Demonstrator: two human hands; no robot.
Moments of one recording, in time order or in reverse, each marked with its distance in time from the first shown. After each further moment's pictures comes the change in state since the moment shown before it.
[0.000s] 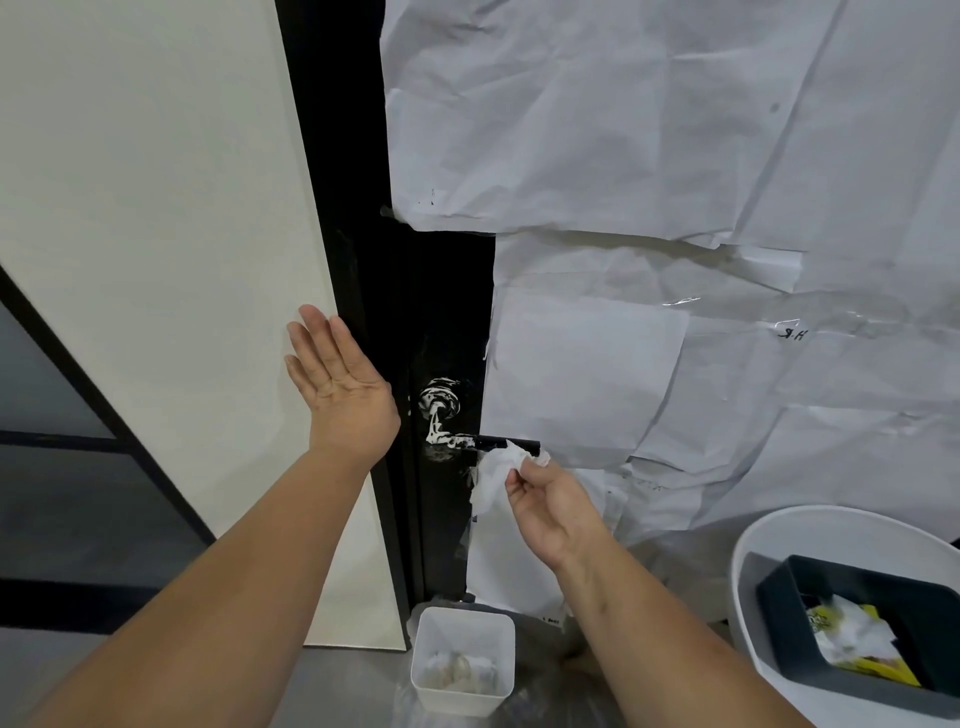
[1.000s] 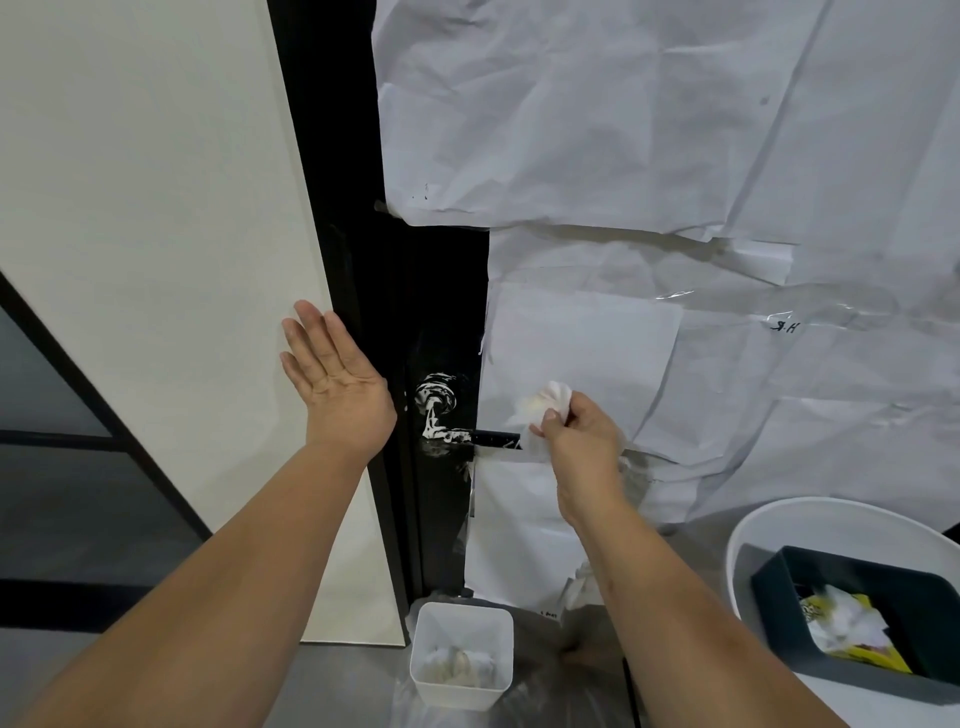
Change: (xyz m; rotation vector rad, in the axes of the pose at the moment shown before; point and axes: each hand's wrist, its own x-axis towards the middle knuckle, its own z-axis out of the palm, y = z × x) left_hand -0.001 0.002 -0.002 -0.010 -0.001 0.000; right_hand -0.006 -0.038 0.021 -0.837 0.115 -0.632
